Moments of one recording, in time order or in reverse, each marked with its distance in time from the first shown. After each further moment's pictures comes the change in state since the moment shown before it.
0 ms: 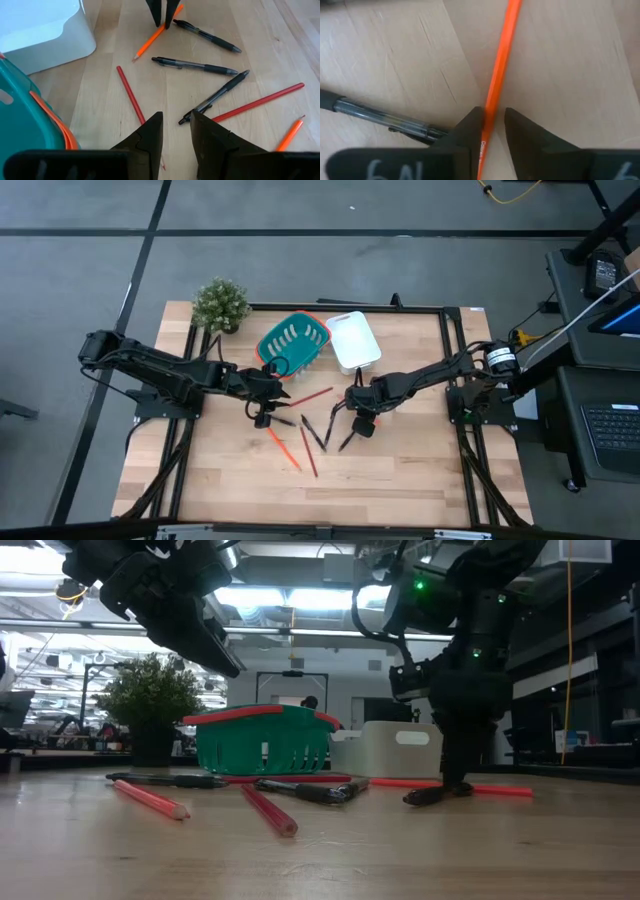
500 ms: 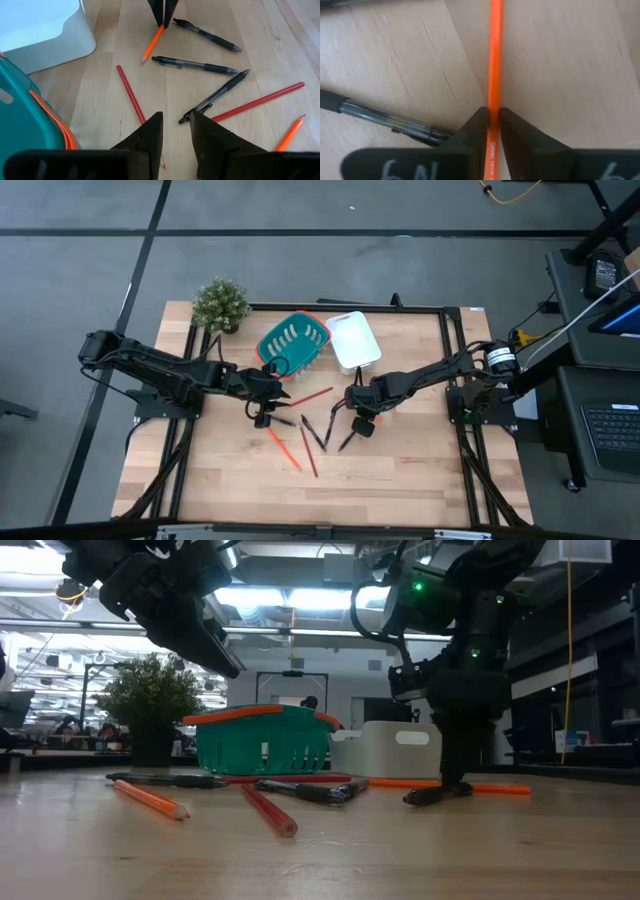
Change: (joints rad) left arm 0.000 0.000 0.000 -0.003 0.000 0.000; right arm -0.001 0.001 0.000 0.004 -0.029 0.006
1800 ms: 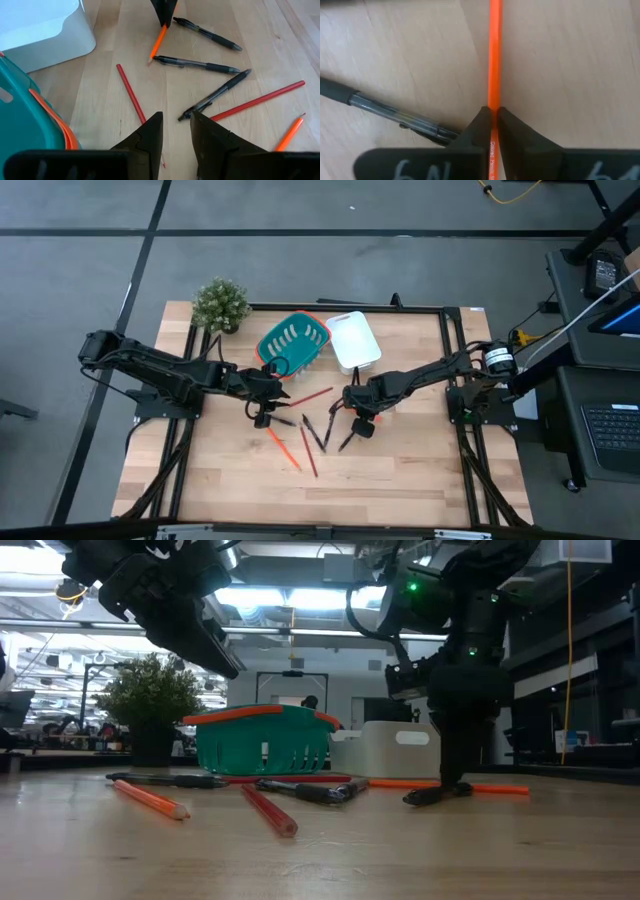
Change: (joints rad) left arm 0.000 0.000 0.000 -0.005 0.000 0.000; right arm -0.001 0.003 0.038 -0.026 -0.034 -0.076
